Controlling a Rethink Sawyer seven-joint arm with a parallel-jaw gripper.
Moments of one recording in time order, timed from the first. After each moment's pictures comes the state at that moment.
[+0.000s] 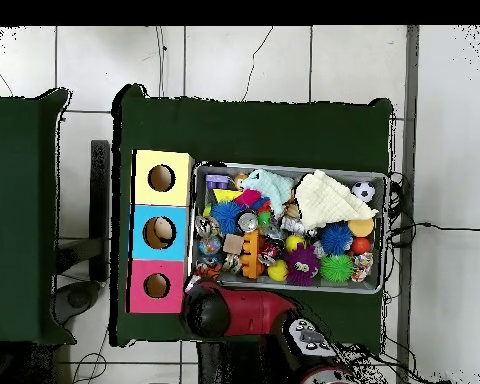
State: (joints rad) arm -0.28 -0.61 0.14 2.13 -0.15 0.12 2.23
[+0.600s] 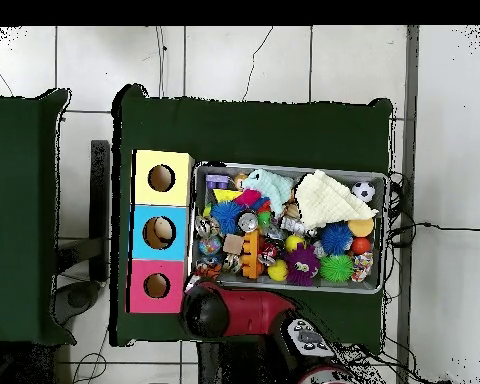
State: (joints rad) arm -0.27 -0.61 0.13 2.13 -0.16 0.12 2.23
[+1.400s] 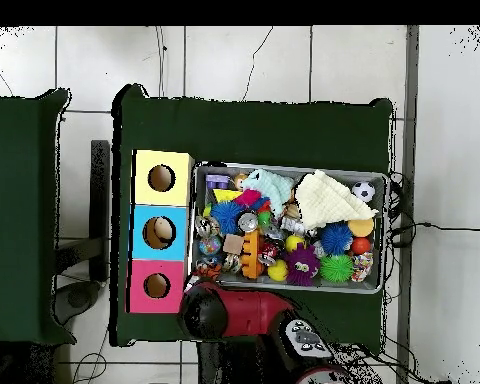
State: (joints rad) arm -0.26 -0.62 0.12 2.13 -0.16 0.11 2.23
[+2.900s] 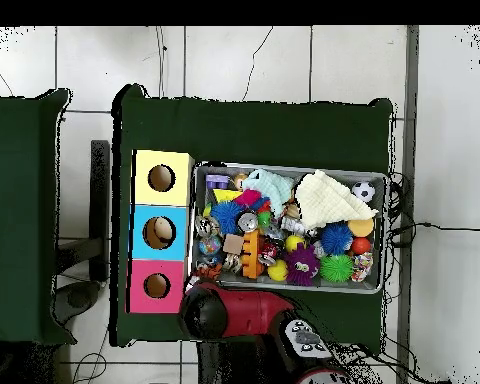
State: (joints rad) arm -0.26 -0.62 0.12 2.13 -0.17 0.13 2.23
